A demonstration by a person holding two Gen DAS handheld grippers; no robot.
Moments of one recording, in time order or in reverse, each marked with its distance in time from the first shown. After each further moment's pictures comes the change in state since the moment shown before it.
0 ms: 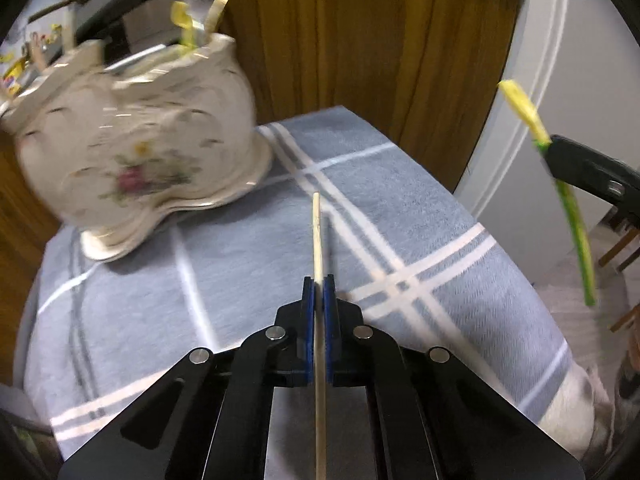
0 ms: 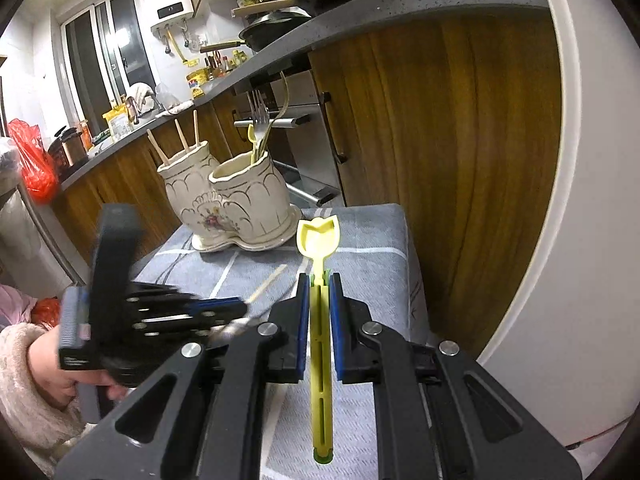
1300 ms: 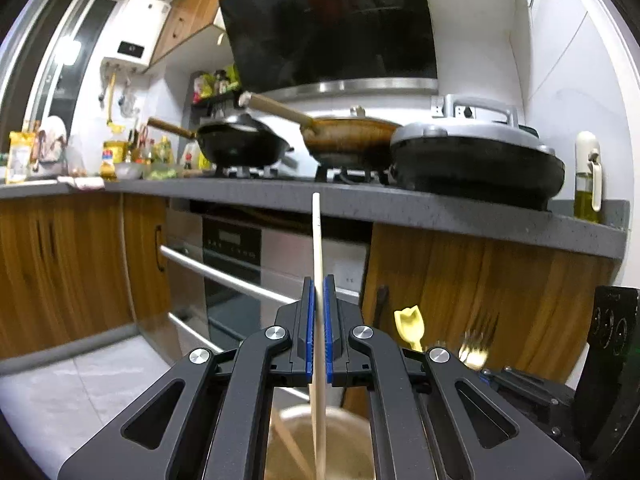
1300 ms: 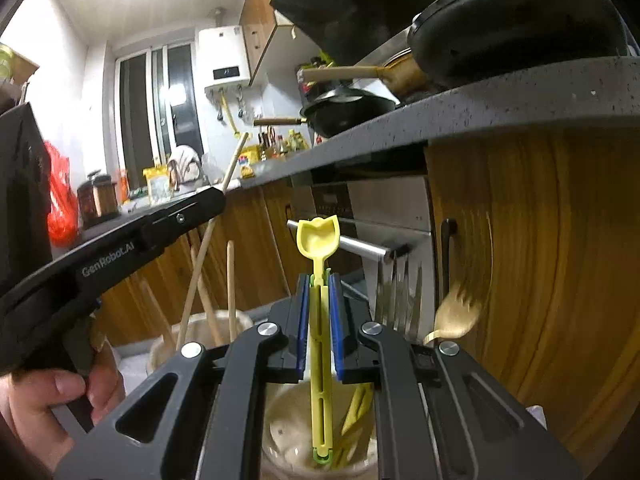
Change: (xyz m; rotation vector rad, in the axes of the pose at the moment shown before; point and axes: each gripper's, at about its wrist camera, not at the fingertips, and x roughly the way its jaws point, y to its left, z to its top) left arm -0.076 0.148 0.119 -0.201 -0.763 0.191; right arm 0.151 0.088 0.122 -0.115 -0.348 0.158
